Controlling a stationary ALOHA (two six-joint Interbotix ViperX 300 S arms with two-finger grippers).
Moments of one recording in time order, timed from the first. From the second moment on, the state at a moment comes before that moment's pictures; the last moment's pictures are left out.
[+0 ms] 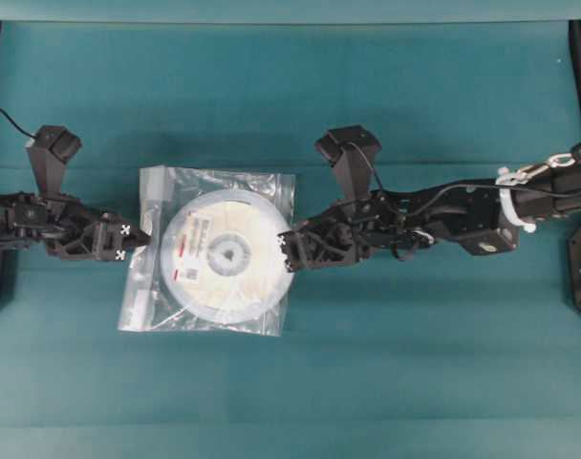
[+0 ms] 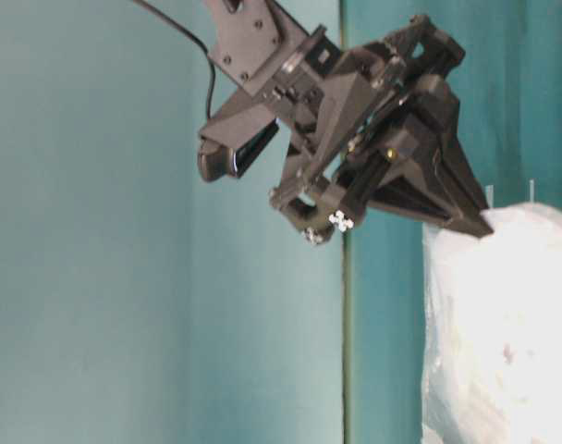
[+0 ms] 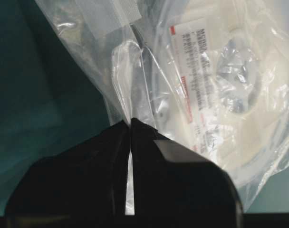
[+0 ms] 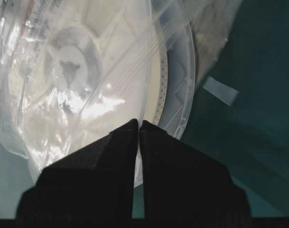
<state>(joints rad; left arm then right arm) 0.16 -0.17 1.29 0.01 -0.42 -1.10 -0.06 0.22 0.62 0.34 -0.05 0.80</state>
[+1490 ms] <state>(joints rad) 0.16 -0.17 1.30 0.01 -0.42 -1.11 -0.09 -0.04 0.95 0.34 -0.05 0.80</state>
